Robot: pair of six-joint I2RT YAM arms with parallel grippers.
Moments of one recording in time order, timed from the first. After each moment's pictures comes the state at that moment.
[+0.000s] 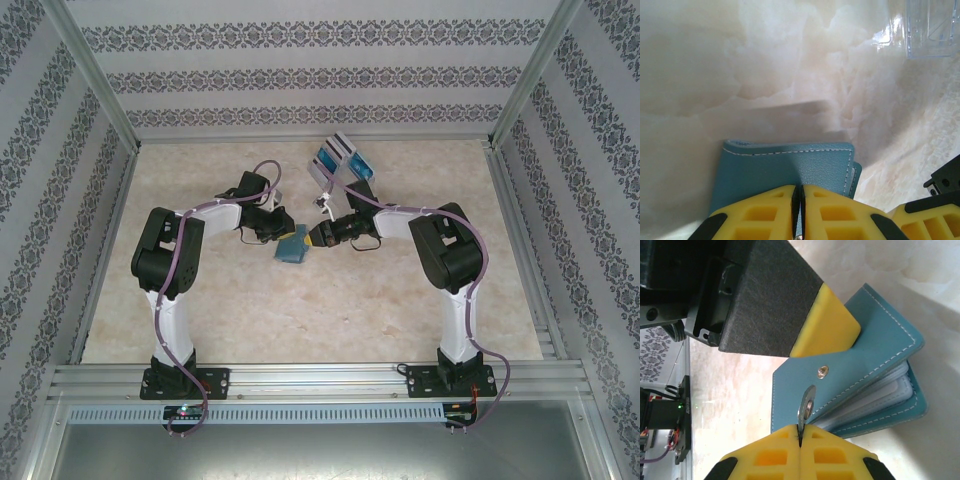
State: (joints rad) left arm -0.27 2.01 1.27 -0.34 0.57 -0.60; right arm 0.44 2.08 1.23 -0.06 -0.96 0.19
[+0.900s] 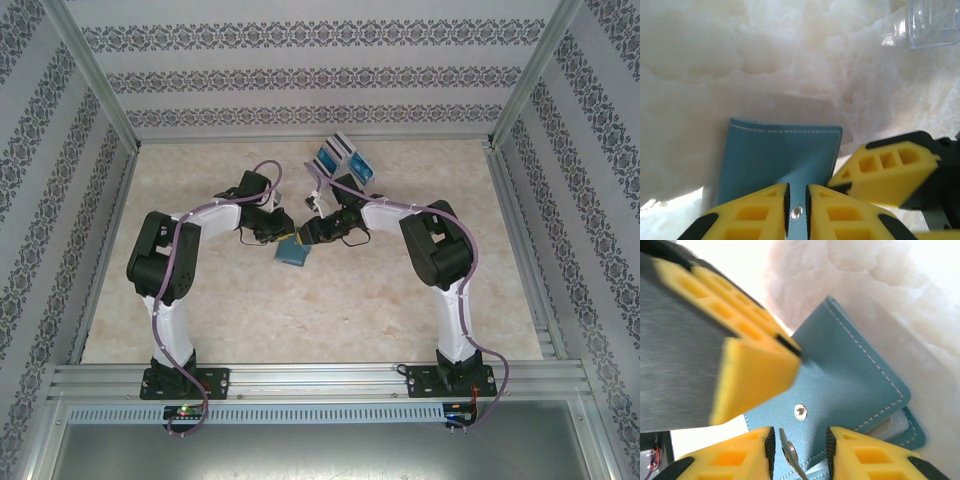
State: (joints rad) left arm -0.30 1.94 1.26 -0.42 0.51 -0.60; right arm 0.49 2.15 1.40 -0.28 -0.81 0.21
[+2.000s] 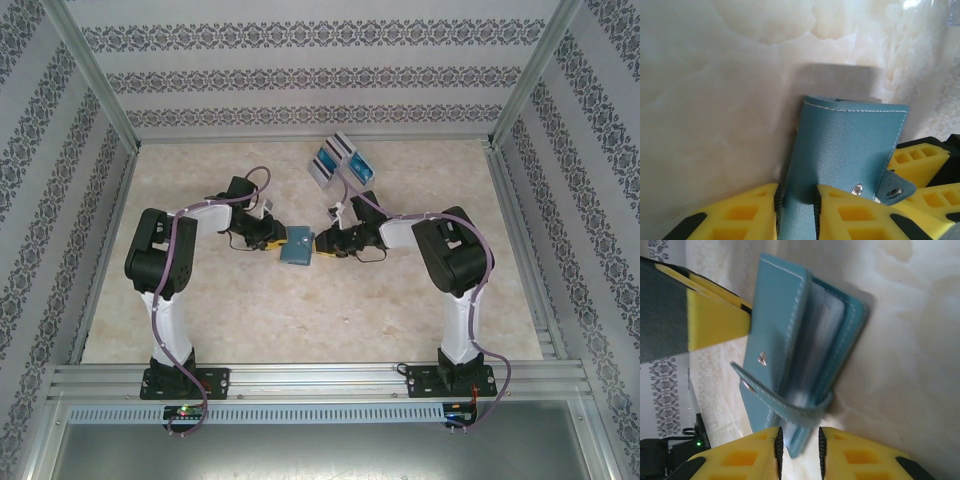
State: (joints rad) left arm -0.22 1.99 1.22 -0.44 0.65 -0.55; right arm 0.43 2.04 1.08 0.04 -0.86 0.57
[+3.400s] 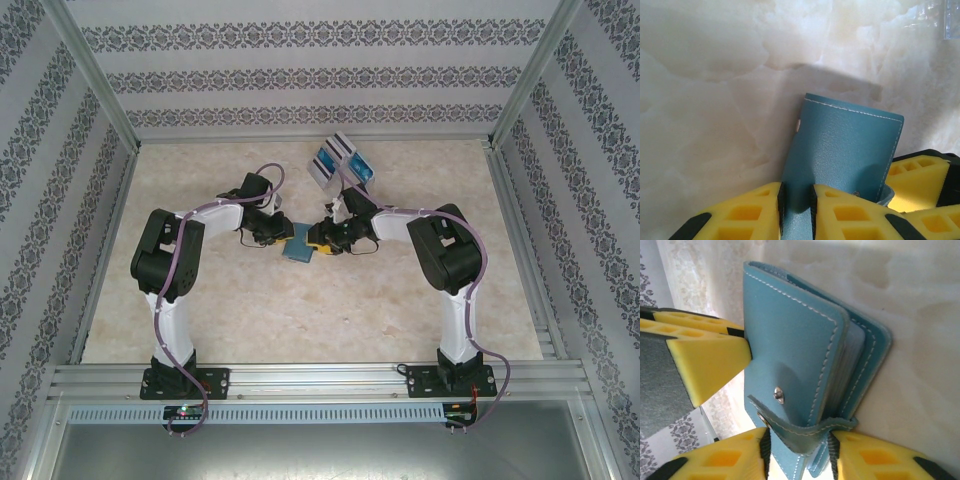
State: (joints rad) left arm -0.30 1.99 1.27 -0.43 0.49 -0.57; right arm 0.46 2.08 1.22 -0.12 -0.78 0.75
